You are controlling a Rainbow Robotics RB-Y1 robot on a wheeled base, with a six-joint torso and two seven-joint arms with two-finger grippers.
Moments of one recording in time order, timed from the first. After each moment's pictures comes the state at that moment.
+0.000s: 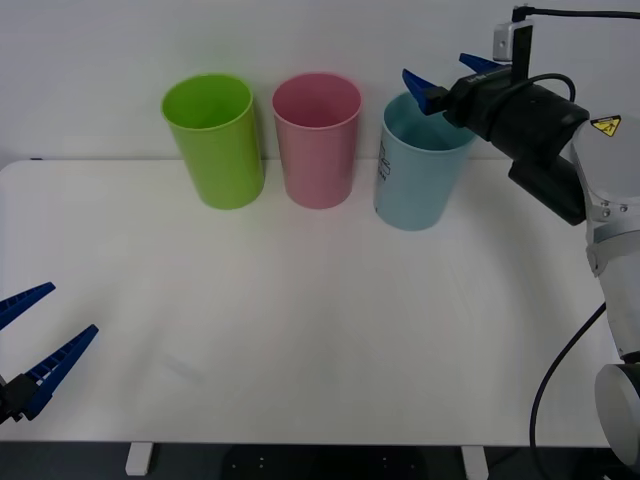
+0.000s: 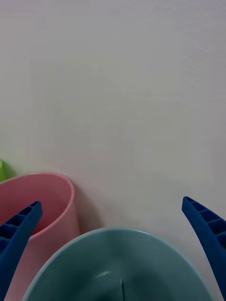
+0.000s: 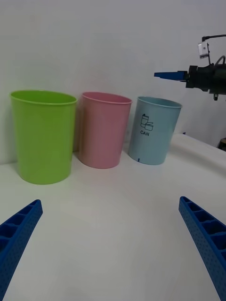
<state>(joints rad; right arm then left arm) -0.73 -0.34 -0.15 -1.14 1.67 -0.57 -0.43 0.35 0.40 0.52 -1.66 -0.96 -1.22 0.00</state>
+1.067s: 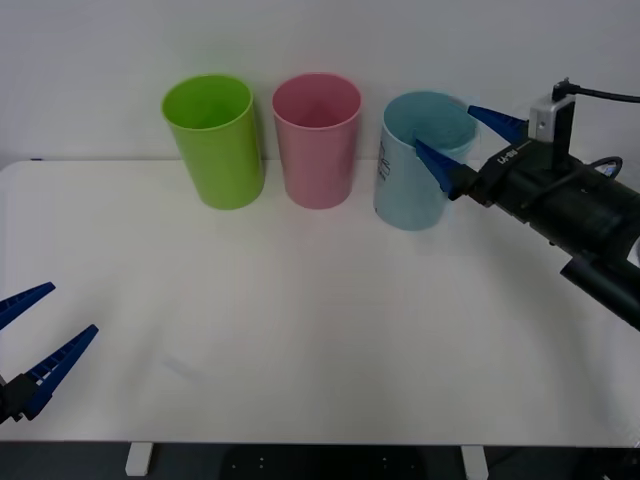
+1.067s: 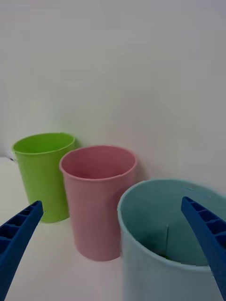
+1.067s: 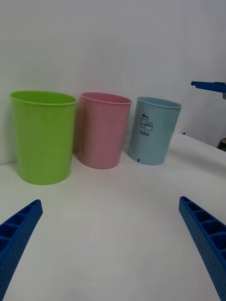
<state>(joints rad) -0.24 -0.35 -0.18 -1.74 1.57 -0.76 -0.42 0.35 0.40 0.52 -1.66 -0.96 -1.22 0.00</state>
